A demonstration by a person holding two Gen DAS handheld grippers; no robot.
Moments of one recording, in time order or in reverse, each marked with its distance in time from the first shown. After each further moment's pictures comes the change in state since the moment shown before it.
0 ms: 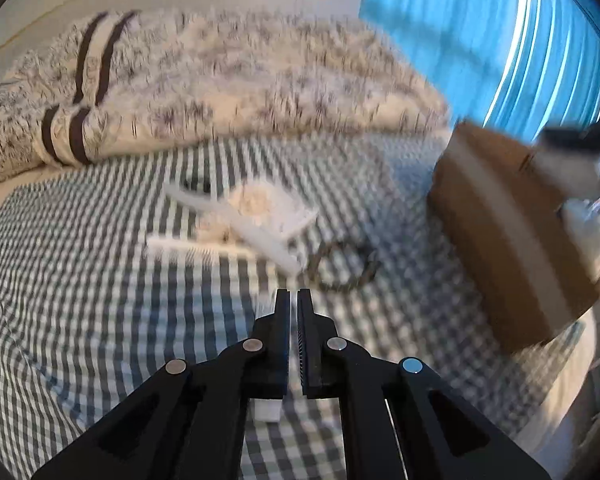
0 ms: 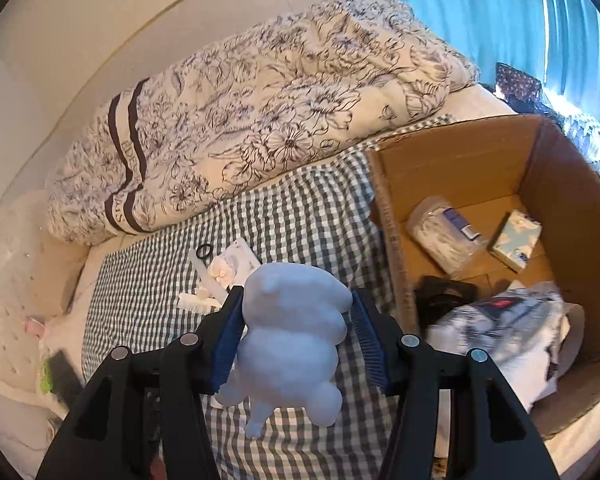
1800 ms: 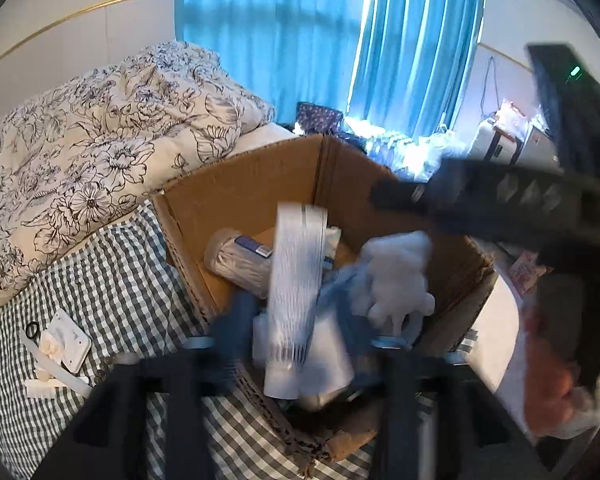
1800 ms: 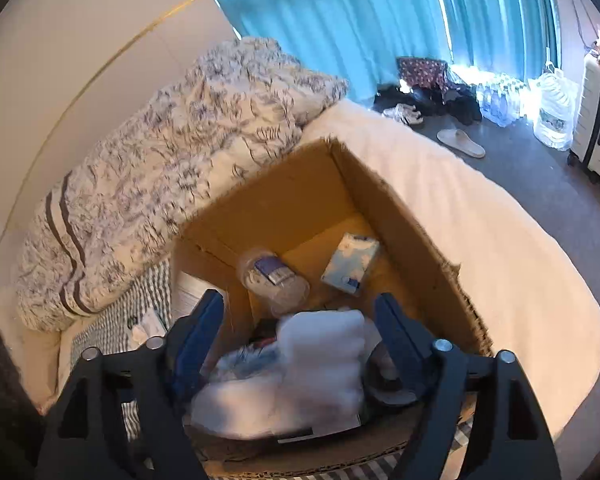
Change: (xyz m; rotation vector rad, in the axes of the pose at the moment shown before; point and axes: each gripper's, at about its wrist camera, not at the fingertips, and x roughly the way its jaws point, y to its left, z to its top) left arm -0.031 -0.267 0.084 0.385 -0.005 -0.302; right arm -0.074 -0.170 0.021 0.256 -0.151 -0.135
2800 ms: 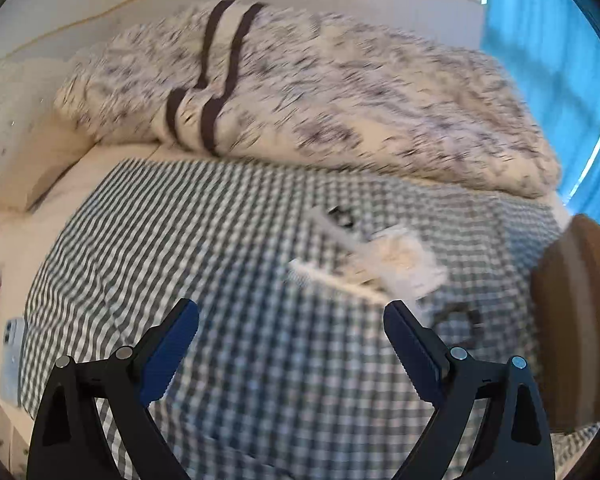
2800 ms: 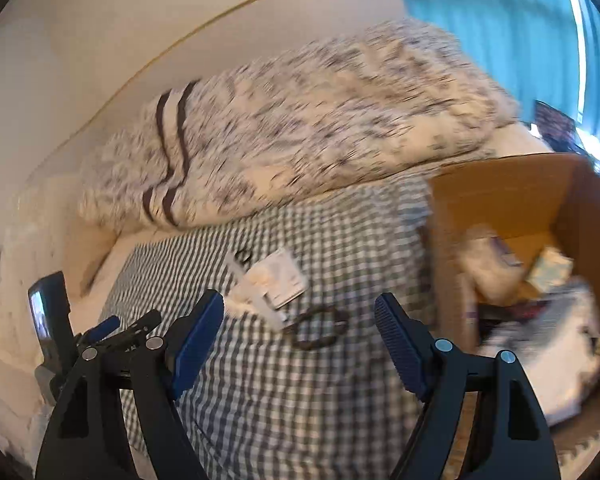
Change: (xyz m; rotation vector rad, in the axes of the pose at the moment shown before) left arm -0.100 0.298 -0.173 -0.630 0.018 0.620; right arm 0.058 0.212 -0.113 -0.418 0.106 0.271
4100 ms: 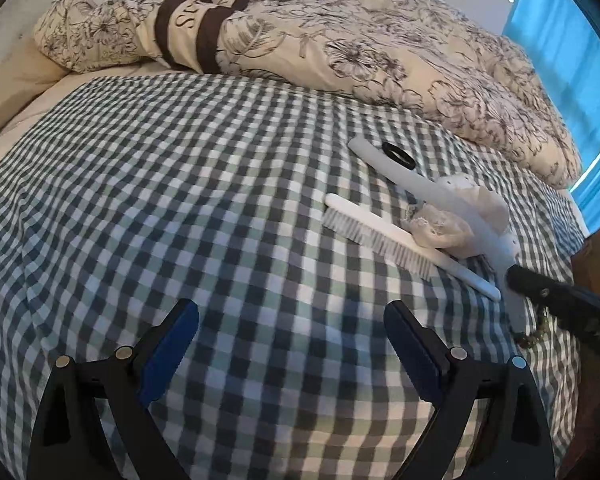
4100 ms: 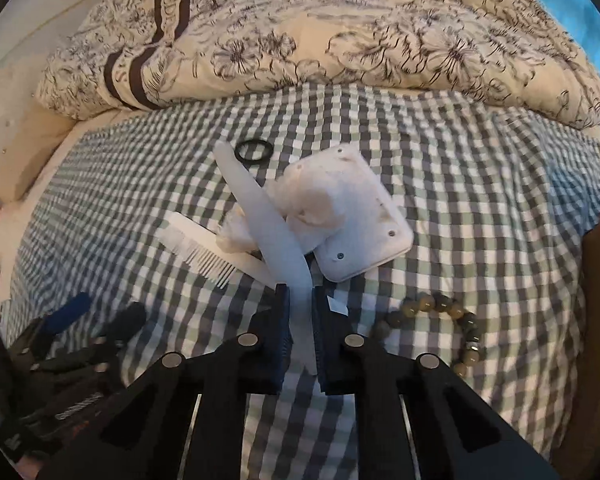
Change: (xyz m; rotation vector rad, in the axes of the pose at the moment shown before) left arm 0.116 0.037 -0.040 -0.066 0.106 -0.130; right arm 0.193 0.065 -0.031 -0.181 0.260 -0.114
